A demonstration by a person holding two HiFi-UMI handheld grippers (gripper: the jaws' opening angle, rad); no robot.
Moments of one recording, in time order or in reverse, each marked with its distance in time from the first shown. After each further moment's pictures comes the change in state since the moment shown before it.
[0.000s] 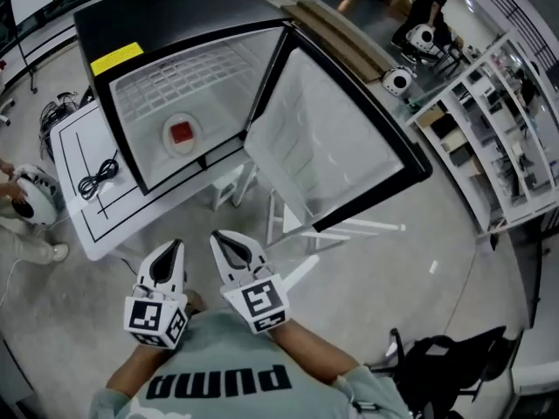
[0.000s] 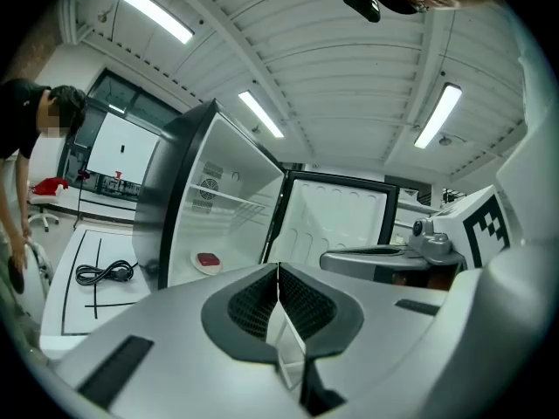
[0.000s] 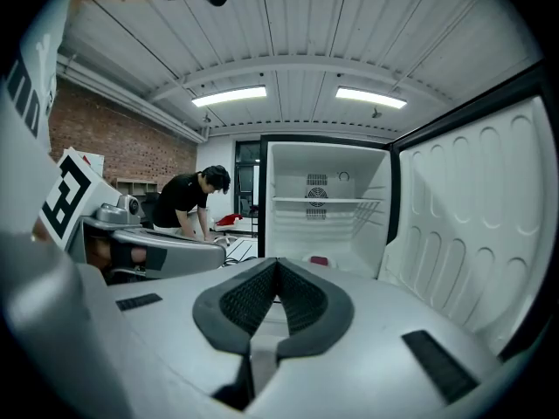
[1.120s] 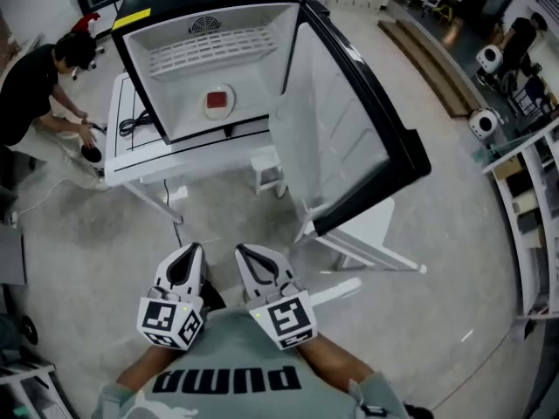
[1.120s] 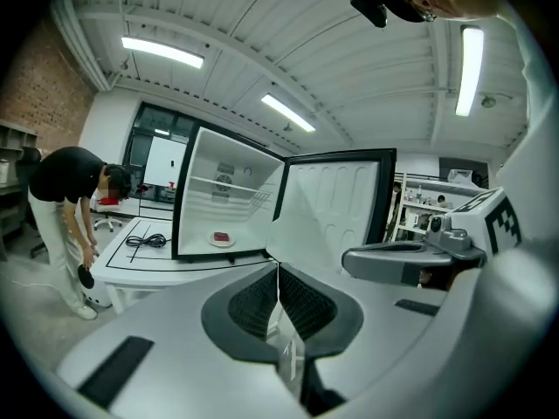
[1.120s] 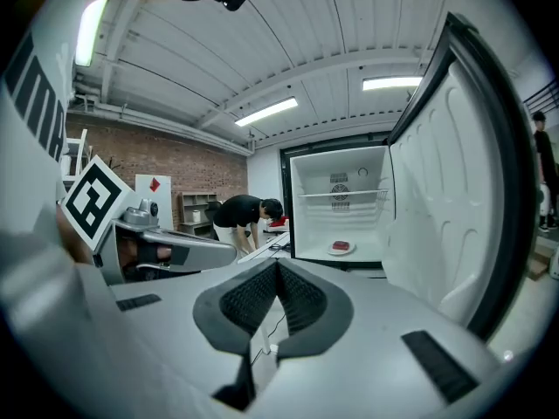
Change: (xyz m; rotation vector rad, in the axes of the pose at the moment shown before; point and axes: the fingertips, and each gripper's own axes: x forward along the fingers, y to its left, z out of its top) left arm 0.006 -0.172 -0.064 -0.021 -0.010 0.364; right arm -0.160 -0.082 -0.059 -0.043 -0.051 0.378
